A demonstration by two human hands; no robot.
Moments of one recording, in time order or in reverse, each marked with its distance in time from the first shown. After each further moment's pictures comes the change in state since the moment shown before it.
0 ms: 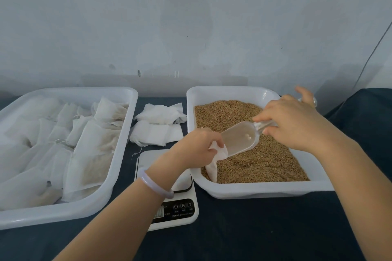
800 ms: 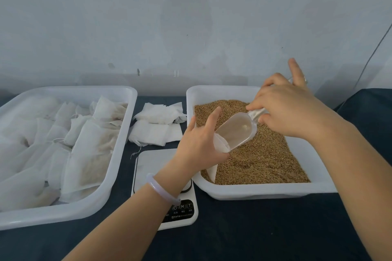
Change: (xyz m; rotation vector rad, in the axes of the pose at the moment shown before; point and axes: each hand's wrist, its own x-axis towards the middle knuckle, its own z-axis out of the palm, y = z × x) left_hand 0.002 0.012 0.016 0.015 0.345 -0.053; right_hand 0.020 -0.011 -0.021 -0.106 0.048 -0.099
